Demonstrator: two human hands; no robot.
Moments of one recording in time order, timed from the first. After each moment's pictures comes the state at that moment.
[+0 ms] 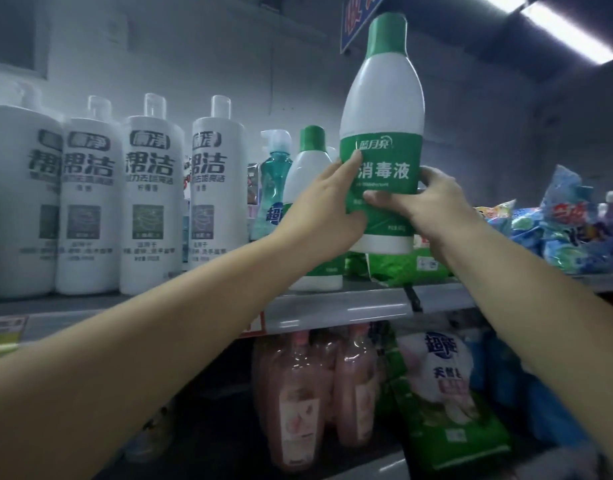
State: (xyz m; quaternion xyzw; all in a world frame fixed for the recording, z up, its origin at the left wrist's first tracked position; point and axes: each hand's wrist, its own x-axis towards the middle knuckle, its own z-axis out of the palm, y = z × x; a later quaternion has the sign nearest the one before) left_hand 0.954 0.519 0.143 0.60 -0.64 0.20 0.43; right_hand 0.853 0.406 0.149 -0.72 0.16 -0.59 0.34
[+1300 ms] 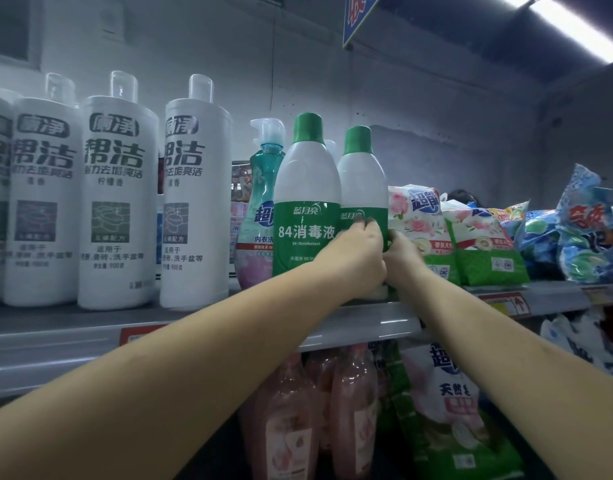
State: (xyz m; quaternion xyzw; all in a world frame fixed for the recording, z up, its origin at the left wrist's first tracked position) left_hand 0.964 0.421 0.123 0.72 -0.63 0.16 0.24; right_hand 0.909 0.333 0.112 -0.75 0.33 -0.48 0.29
